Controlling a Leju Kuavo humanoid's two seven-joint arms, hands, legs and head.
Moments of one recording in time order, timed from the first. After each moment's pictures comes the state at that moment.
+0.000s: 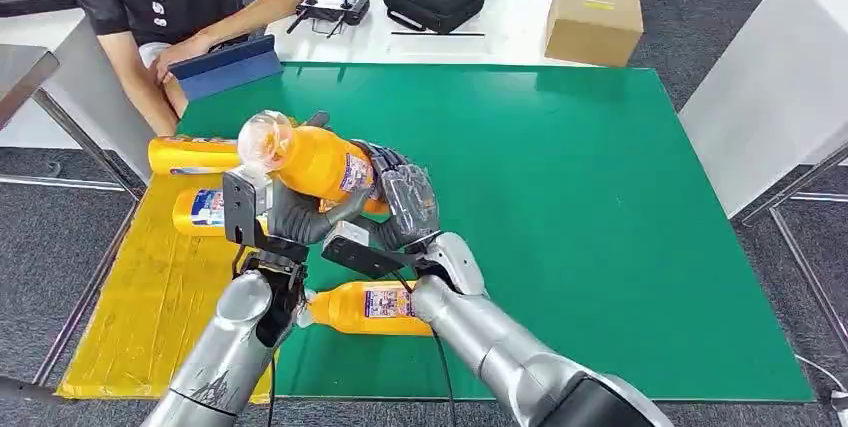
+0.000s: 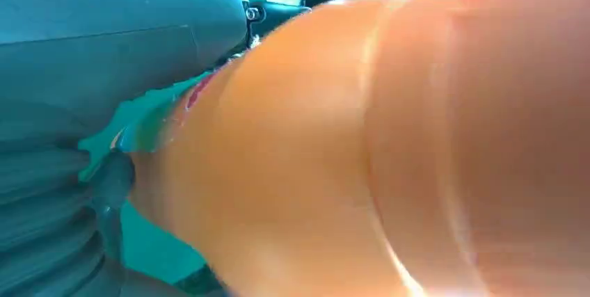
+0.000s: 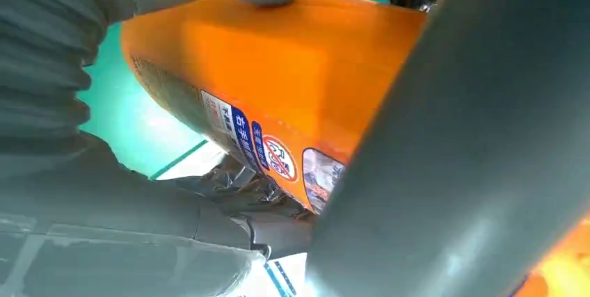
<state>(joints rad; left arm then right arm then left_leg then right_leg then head) -0.40 -0.18 -0.41 -1.29 0.08 0.03 -0.18 -0.70 0.35 0.61 -0.57 0.54 -0.70 -0.47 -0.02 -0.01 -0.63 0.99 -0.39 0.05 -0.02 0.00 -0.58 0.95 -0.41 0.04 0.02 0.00</state>
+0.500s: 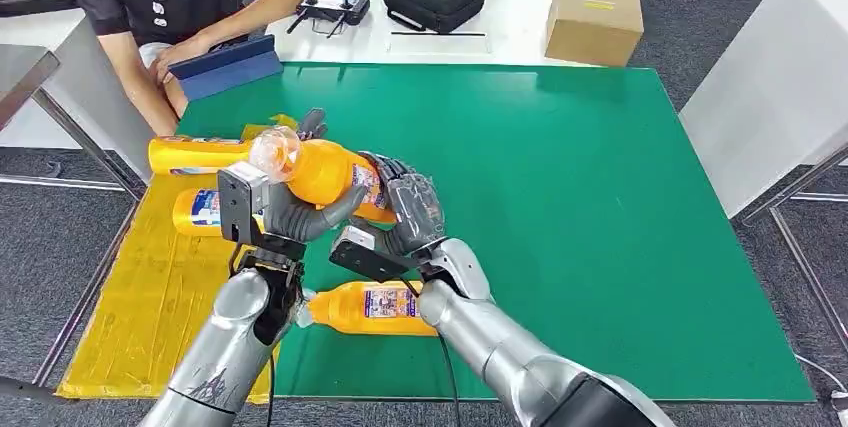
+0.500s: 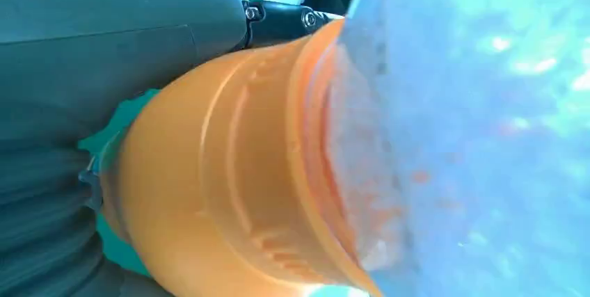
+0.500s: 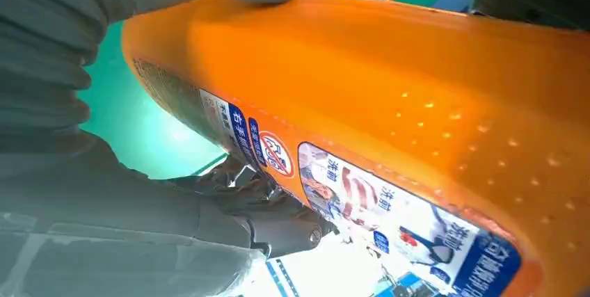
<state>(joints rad) -0.41 -0.17 -0.40 -1.29 0.08 0.03 -0.18 -0.69 0.34 0.60 -0.52 0.53 -0.67 -0.48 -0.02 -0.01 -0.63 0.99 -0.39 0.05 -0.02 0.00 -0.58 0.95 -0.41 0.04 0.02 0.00</state>
